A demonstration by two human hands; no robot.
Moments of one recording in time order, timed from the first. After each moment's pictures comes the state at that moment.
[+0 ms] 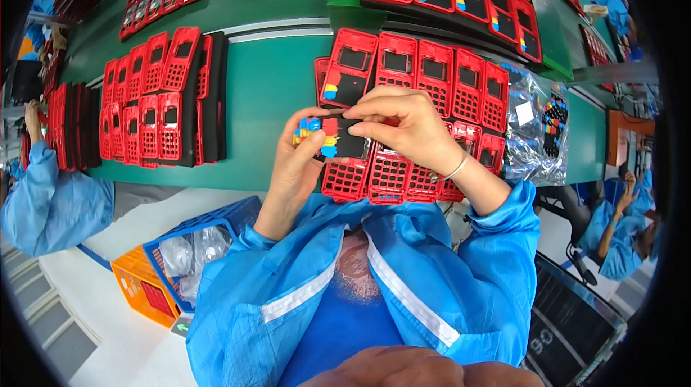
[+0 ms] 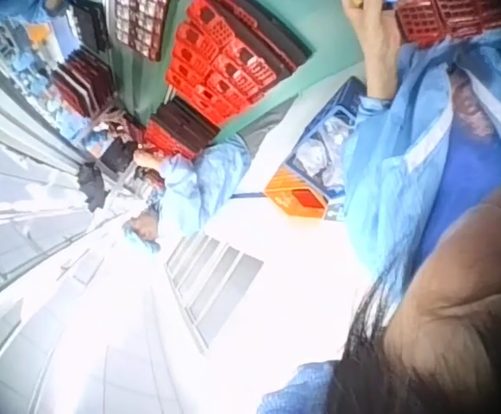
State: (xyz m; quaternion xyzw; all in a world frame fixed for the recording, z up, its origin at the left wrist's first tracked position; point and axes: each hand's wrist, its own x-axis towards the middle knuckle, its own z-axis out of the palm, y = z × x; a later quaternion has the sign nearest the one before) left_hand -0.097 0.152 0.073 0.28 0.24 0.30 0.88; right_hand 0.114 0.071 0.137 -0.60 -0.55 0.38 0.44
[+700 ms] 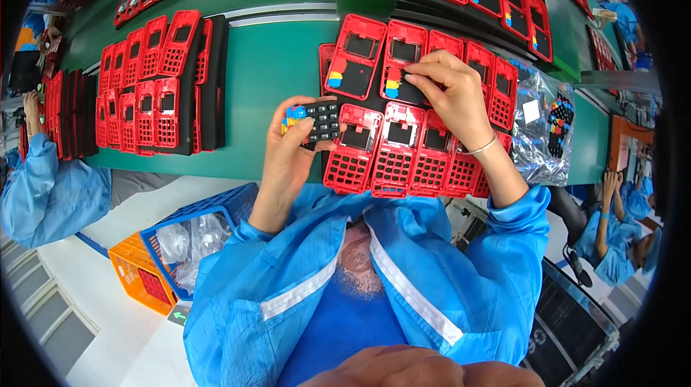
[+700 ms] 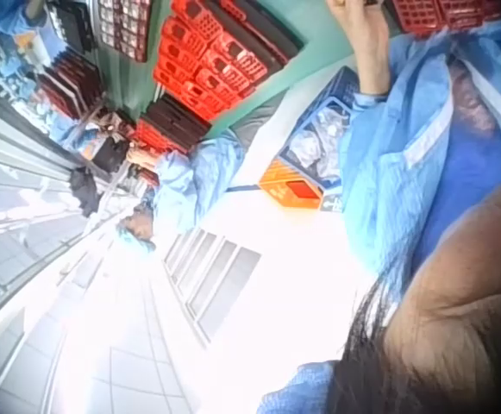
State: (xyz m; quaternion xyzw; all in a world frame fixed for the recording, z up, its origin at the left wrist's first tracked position) left_hand -0.104 0.161 0.067 0.28 0.23 0.33 0.87; right_hand 0.167 0.061 0.113 -0.71 -0.58 0.11 0.38
